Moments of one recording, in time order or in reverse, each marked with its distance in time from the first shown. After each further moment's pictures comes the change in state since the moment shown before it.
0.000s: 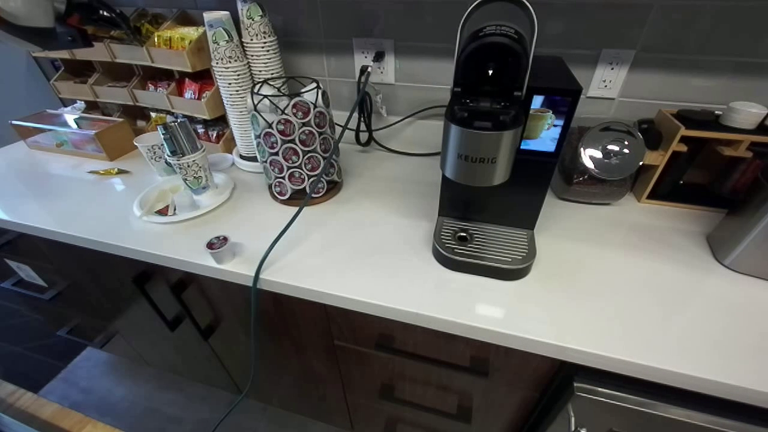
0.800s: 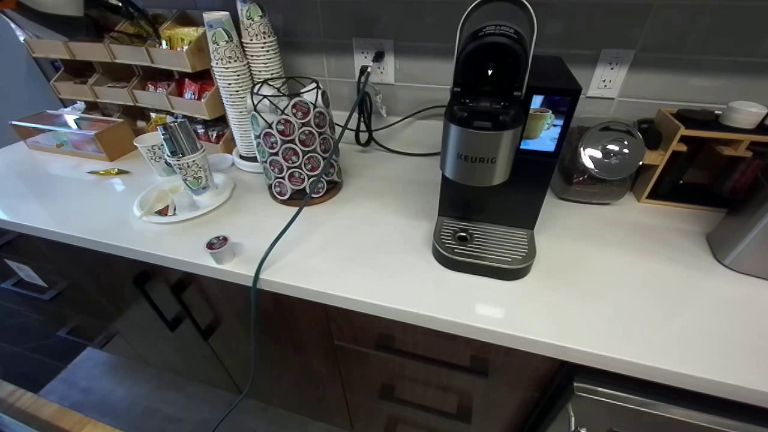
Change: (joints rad) arm -0.181 -0.131 0.017 -0.156 0.025 0.416 0.053
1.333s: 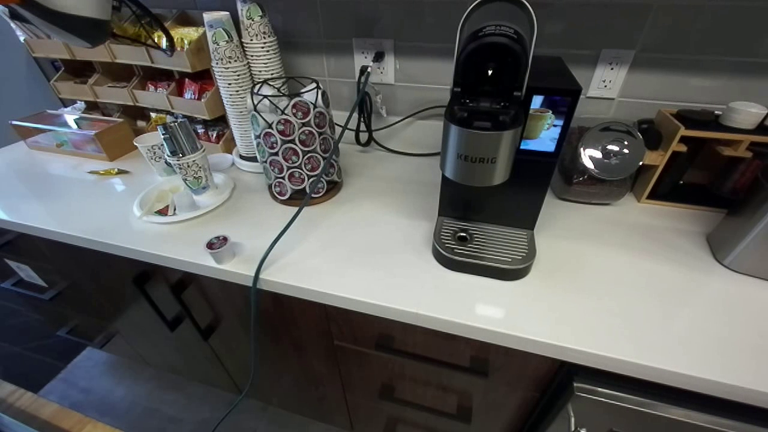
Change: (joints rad) arm -0.212 -0.183 -0.002 -0.278 0.015 0.522 0.041
